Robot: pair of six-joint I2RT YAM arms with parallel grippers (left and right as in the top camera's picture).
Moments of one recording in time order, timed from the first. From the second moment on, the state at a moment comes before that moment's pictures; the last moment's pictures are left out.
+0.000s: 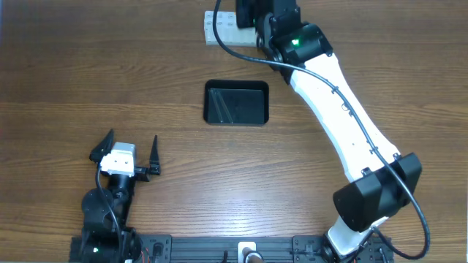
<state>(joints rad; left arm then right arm) -0.07 0.04 0.01 -0.07 0.02 0.09 0.45 1.85 1.83 -0.55 0.20 0.19</state>
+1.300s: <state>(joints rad) -0.07 0.04 0.01 -0.07 0.02 0.09 0.51 2.18 1.82 -0.89 -0.02 0.40</state>
